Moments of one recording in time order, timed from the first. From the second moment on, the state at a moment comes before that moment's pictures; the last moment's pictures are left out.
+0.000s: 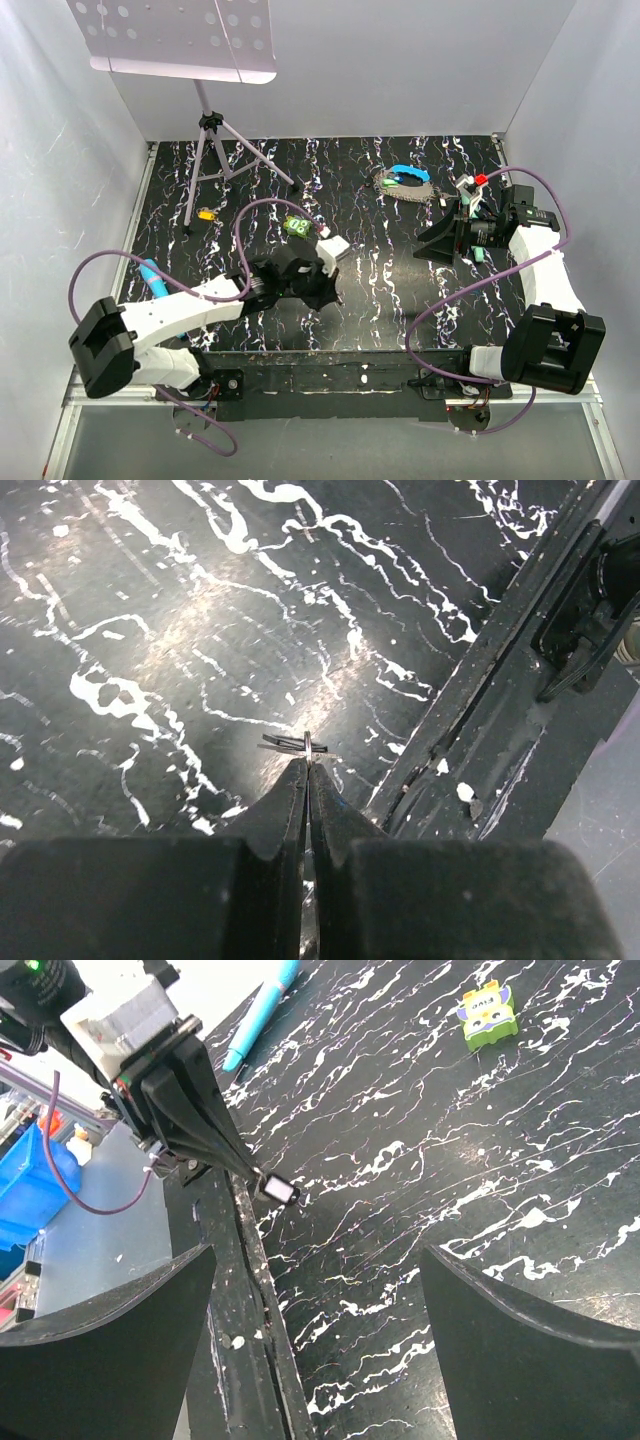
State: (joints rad) left arm -0.97 1.23 0.82 -0.24 0.14 -0.24; right arm -0.17 1.30 1.04 -1.00 -1.40 -0.69
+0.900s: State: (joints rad) left arm -1.11 1.50 0.92 -0.08 0.13 -0.26; right arm -0.17 1.30 1.05 -1.03 -1.40 -0.71
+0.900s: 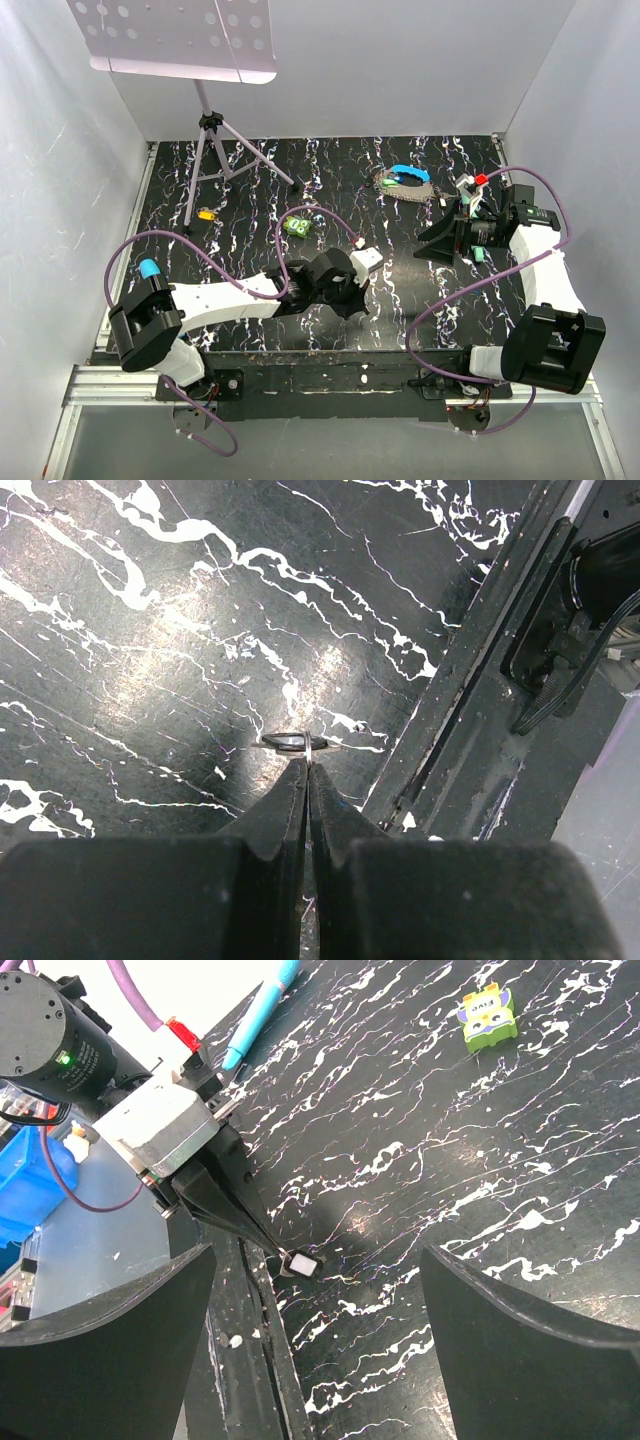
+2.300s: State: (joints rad) left arm -1.08 1.40 0.90 -0.66 -0.08 -0.44; right arm -0.17 1.32 1.05 -1.04 -1.40 -0.72
